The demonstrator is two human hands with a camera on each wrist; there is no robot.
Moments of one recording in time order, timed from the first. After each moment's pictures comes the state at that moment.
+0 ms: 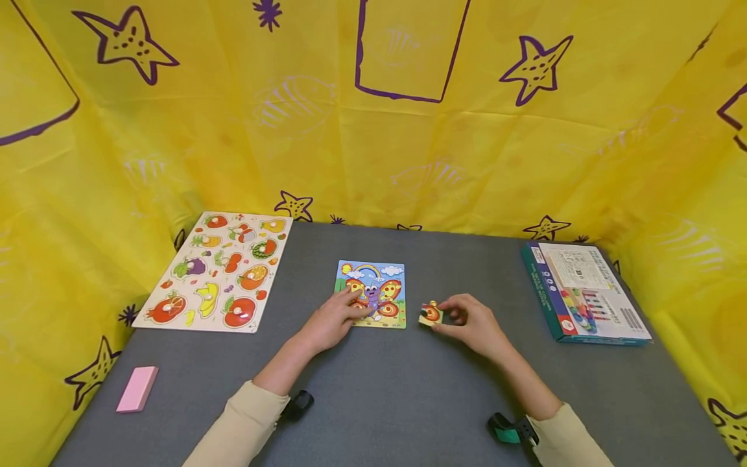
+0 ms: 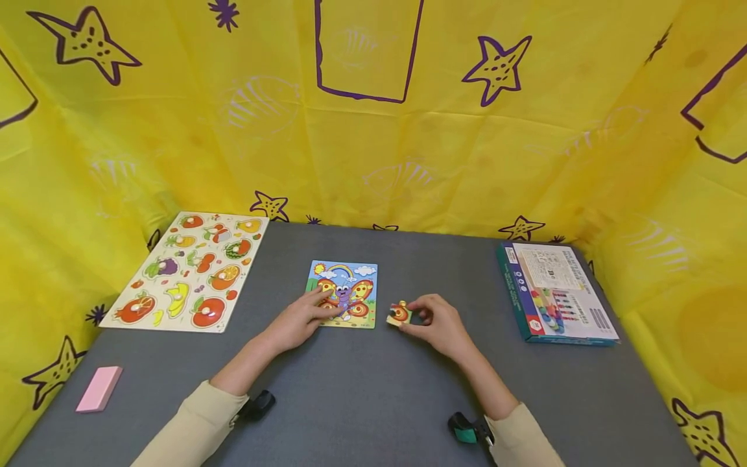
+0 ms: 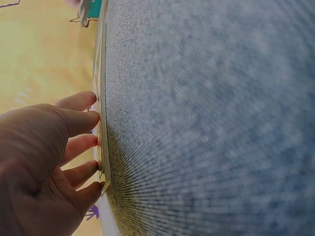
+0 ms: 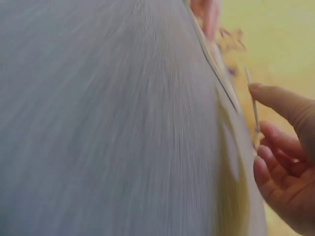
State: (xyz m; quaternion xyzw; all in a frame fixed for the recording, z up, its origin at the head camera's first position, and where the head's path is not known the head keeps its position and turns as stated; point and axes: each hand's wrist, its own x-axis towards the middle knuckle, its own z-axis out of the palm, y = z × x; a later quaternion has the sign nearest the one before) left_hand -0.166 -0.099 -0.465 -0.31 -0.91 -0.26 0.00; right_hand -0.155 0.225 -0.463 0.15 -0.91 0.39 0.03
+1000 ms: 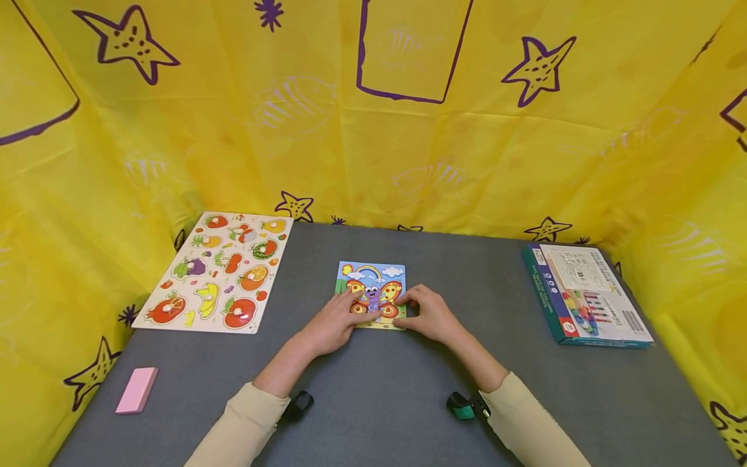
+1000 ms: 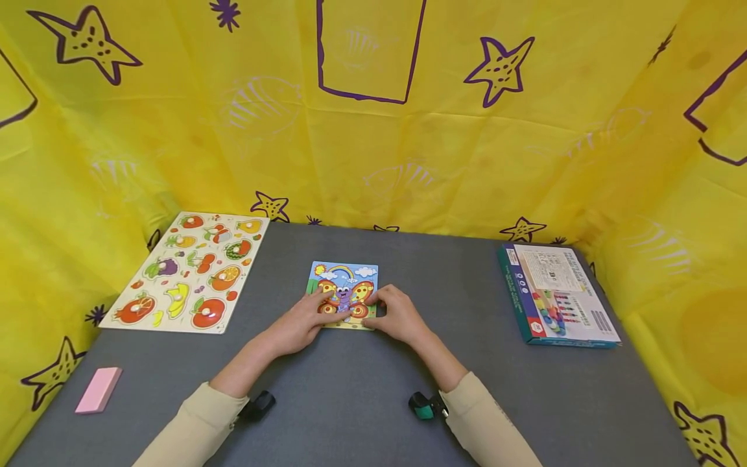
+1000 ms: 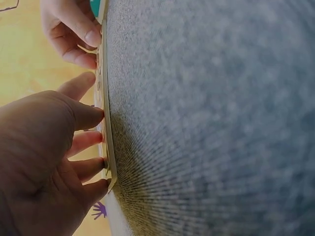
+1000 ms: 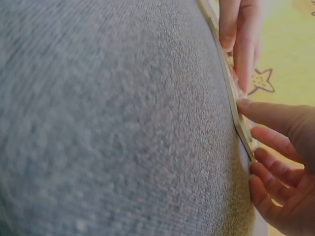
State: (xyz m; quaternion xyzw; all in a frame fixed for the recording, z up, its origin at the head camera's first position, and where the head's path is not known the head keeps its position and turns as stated) left_hand -0.165 -0.100 -0.465 -0.38 -0.90 -0.22 0.03; right_hand -0.185 0.152 -0.464 0.24 -0.91 0.34 0.00
